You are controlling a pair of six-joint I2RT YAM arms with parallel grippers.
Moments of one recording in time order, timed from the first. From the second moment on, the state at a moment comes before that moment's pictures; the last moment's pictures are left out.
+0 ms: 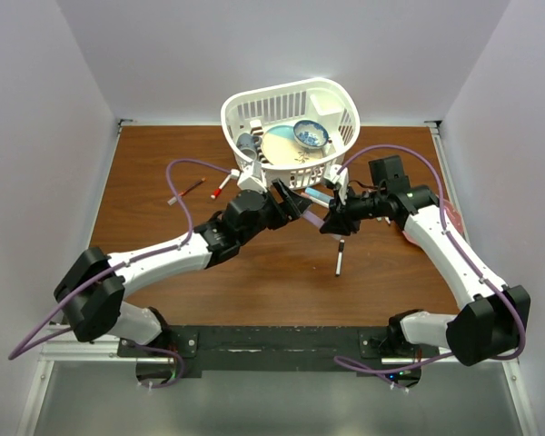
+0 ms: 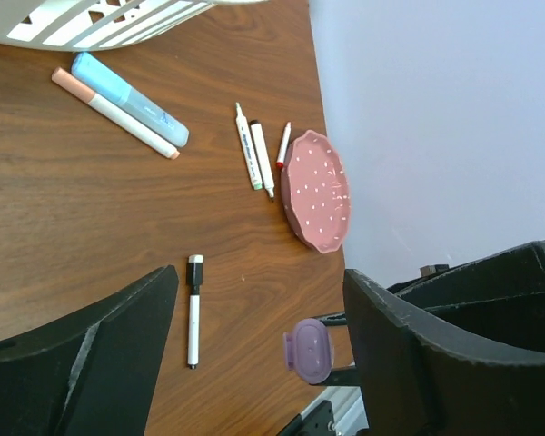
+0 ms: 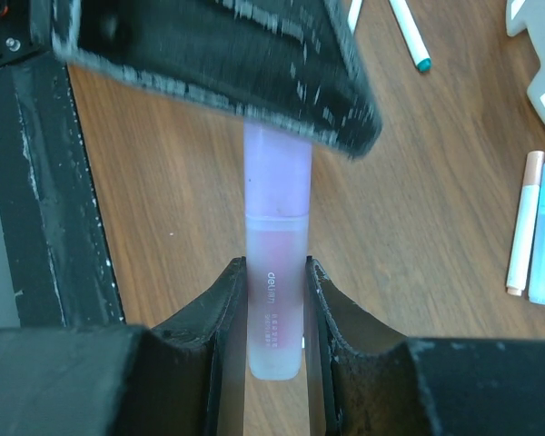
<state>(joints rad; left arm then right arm) -0.87 1.42 0.89 0.25 -0.20 -1.06 0.31 1.26 1.12 -0.78 -0.80 -0.58</state>
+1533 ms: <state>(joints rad) -0.95 1.35 0.79 0.66 0.01 -0.58 0.32 1.35 1.01 -0.56 -1.23 -0.37</state>
